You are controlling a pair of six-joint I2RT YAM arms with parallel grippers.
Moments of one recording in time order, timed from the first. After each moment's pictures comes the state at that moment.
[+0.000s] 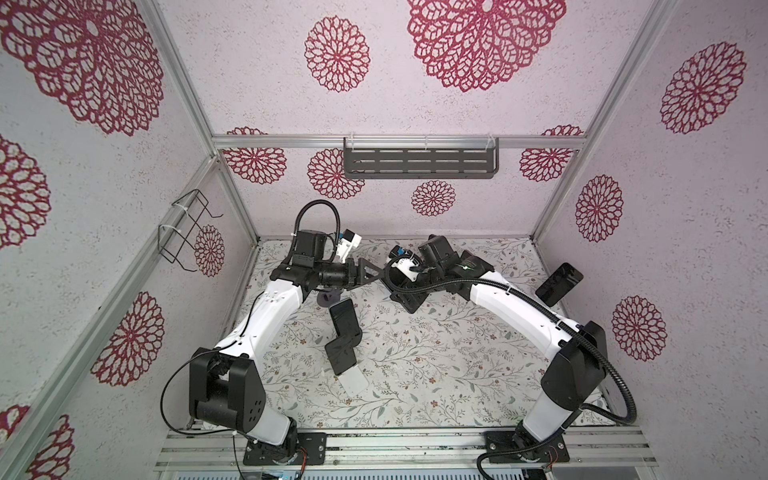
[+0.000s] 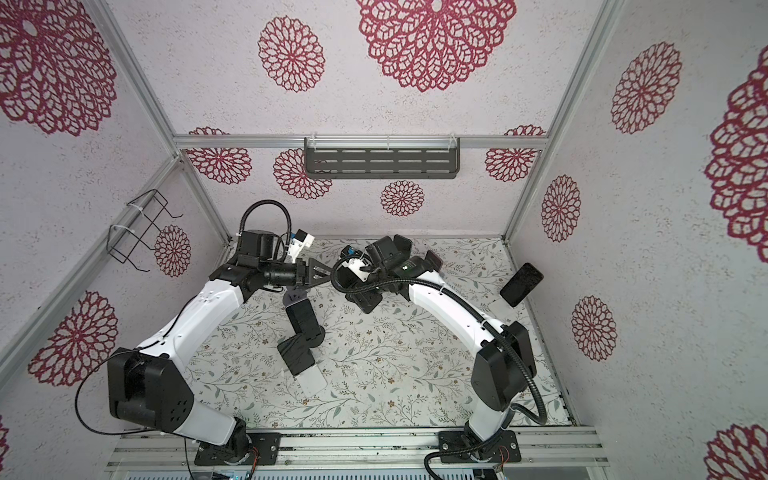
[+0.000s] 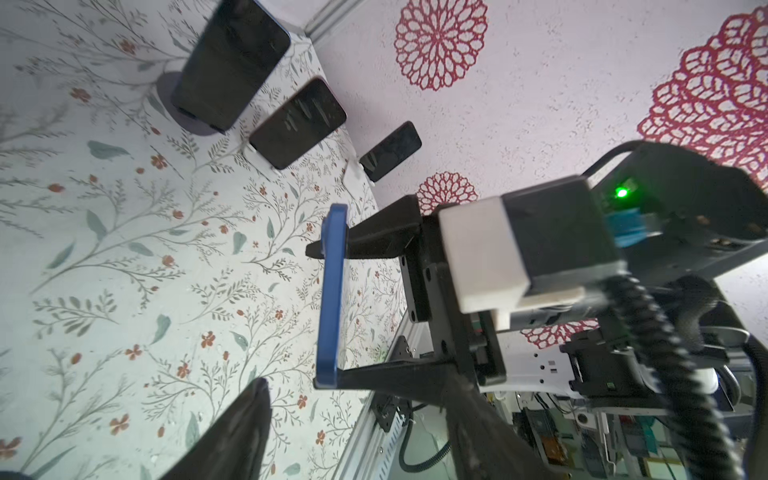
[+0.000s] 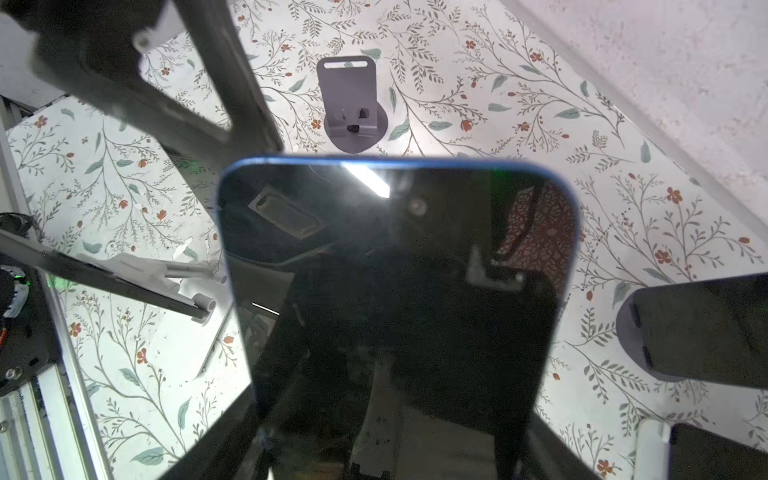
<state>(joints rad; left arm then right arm) -0.22 1.53 1.31 -0.44 0.96 -0.45 0.68 1.70 1.58 -0.71 -0.24 -0.18</state>
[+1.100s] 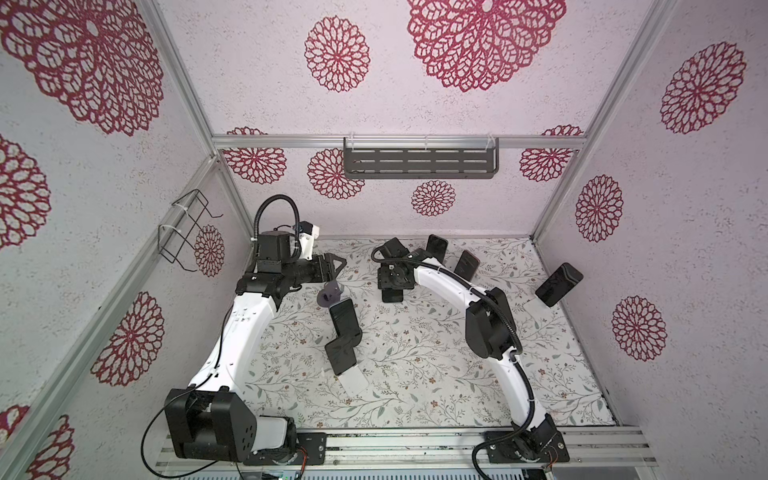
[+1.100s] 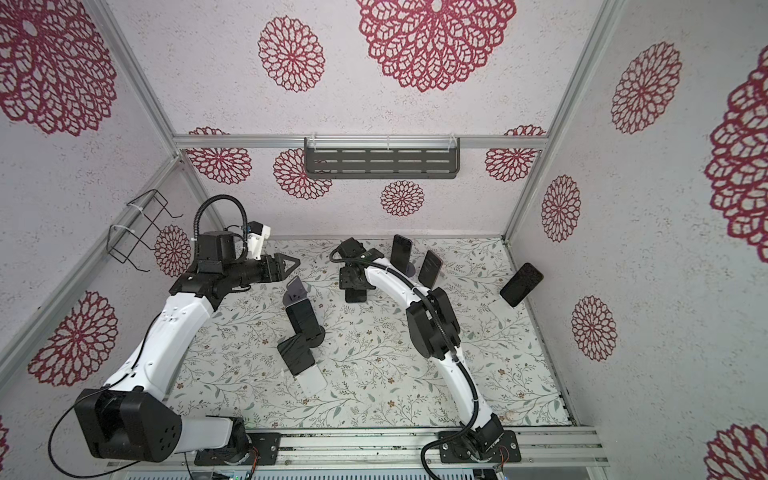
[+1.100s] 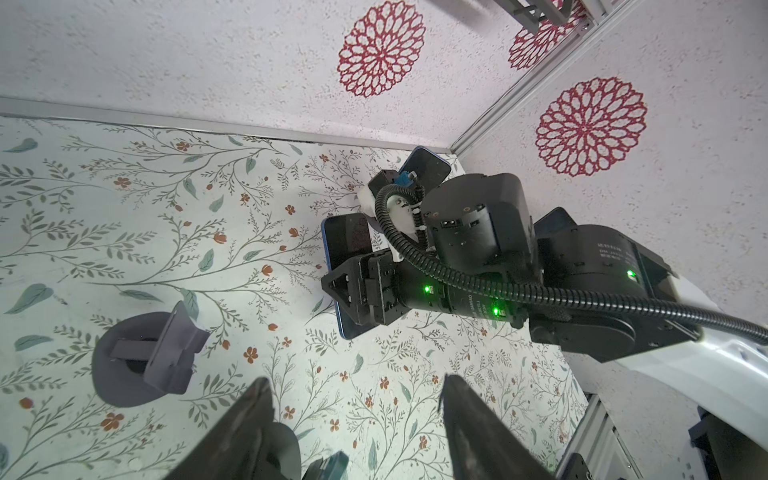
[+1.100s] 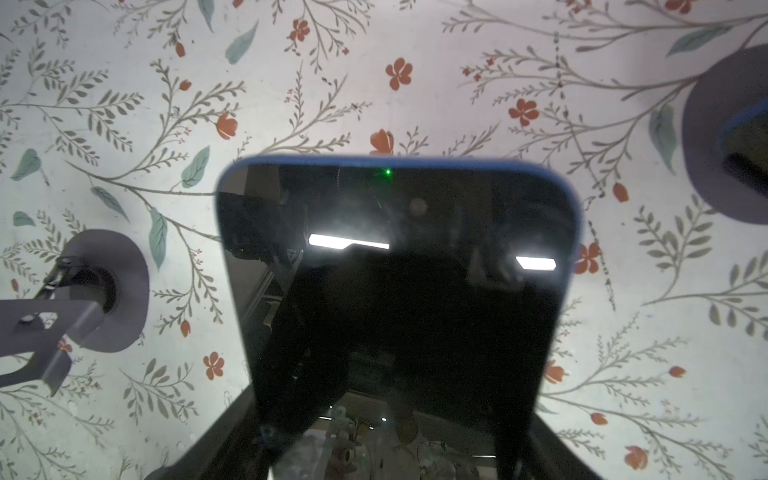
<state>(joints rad) -0.07 1.37 1.27 -0.50 0.57 -0.23 0.70 2.36 2.16 -0.85 0.11 0.58</state>
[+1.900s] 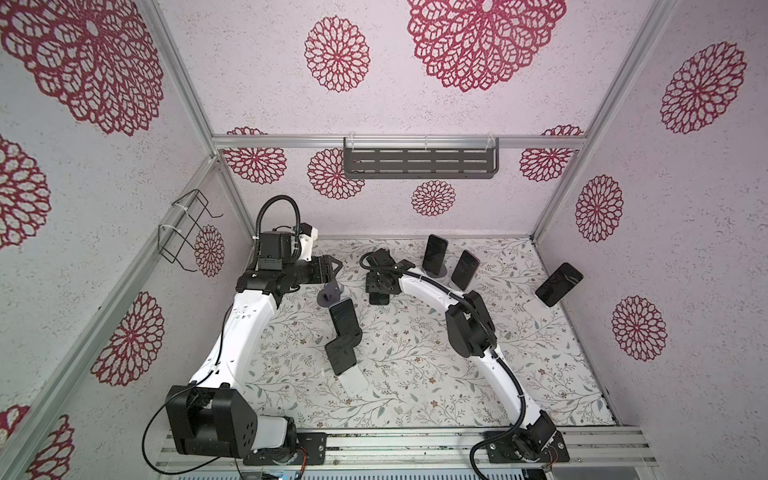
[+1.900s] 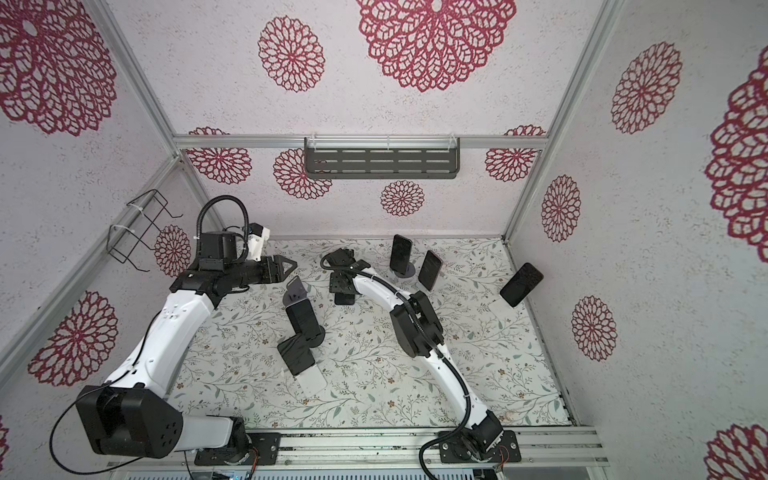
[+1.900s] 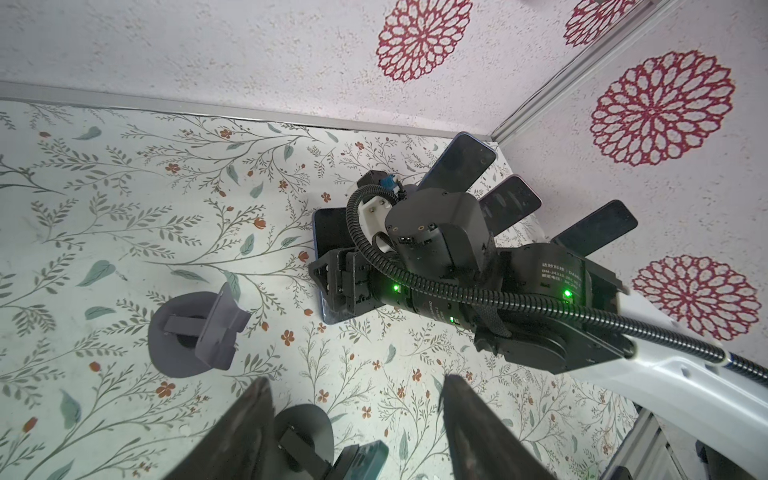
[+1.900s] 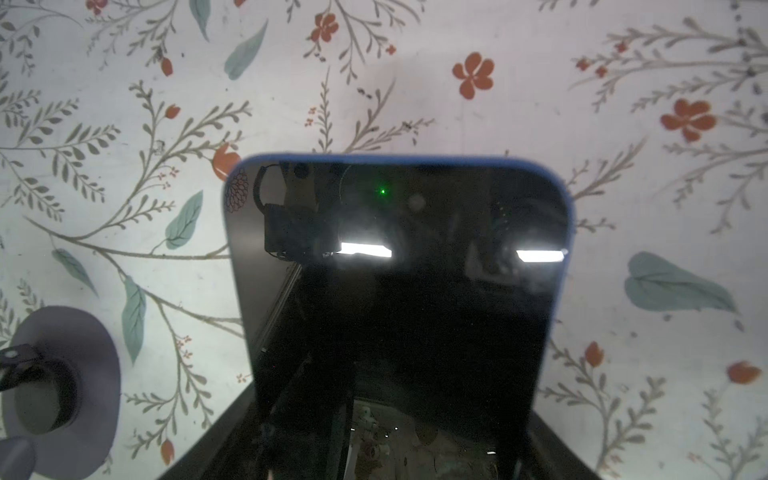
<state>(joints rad) -0.07 1.39 1.29 -0.57 0.48 -0.18 0.73 2.56 2.29 -0.72 0.16 0.65</state>
